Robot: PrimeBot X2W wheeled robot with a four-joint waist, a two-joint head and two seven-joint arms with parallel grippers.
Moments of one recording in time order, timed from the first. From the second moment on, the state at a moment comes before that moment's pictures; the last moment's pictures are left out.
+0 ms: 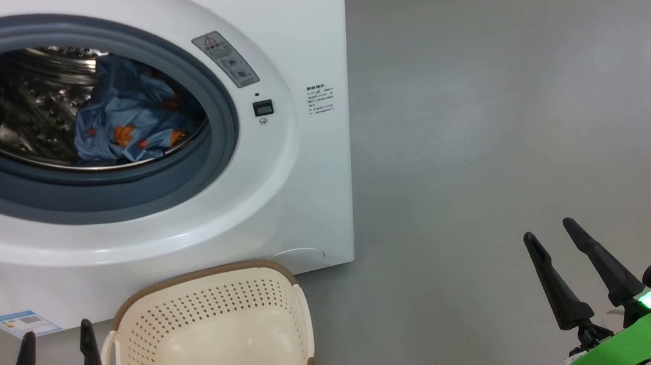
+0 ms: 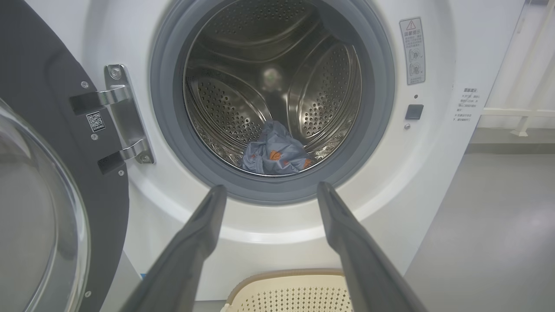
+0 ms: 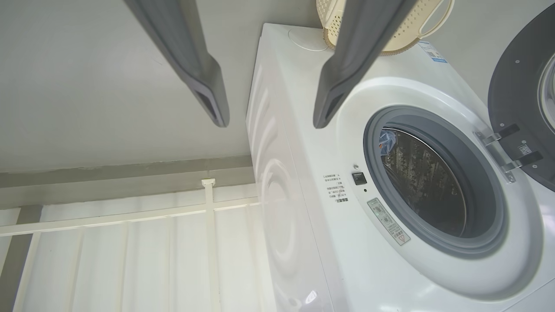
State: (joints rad) left arm -0.02 0.08 0.21 0.20 -0.14 -0.13 -0.26; right arm 0.01 -0.29 0.22 0.05 0.51 0.12 -0.25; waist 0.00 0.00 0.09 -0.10
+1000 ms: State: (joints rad) left arm -0.01 0.07 0.22 0.18 -0.13 -0.13 -0.26; right arm 0.01 -0.29 0.22 0.04 0.51 0.12 -0.25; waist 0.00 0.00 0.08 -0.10
